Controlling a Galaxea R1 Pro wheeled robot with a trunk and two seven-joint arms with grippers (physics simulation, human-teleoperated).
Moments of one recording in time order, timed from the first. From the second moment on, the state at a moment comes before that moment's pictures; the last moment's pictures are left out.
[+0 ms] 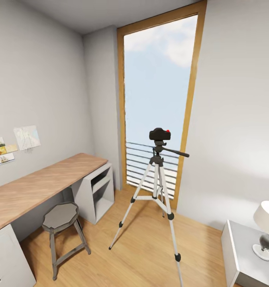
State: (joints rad) left arm -0.23 0.07 -0.71 -0.02 1.13 -0.02 0.10; right arm -0.18 -0.15 -0.23 0.03 0.29 -0.04 0.20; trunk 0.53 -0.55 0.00
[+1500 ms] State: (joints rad) left arm -0.23 0.07 -0.71 -0.02 1.13 -0.02 0.10; right arm -0.18 -0.15 -0.23 0.03 0.29 -0.04 0.20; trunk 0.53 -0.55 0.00
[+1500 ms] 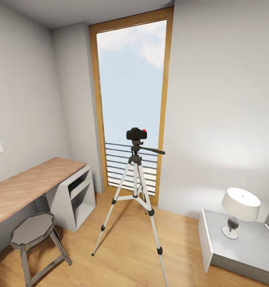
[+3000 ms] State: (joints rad) left arm -0.23 0.07 -0.72 -0.02 1.13 -0.02 0.10; right arm -0.18 -0.12 -0.22 0.03 0.30 -0.04 0.20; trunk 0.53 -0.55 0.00
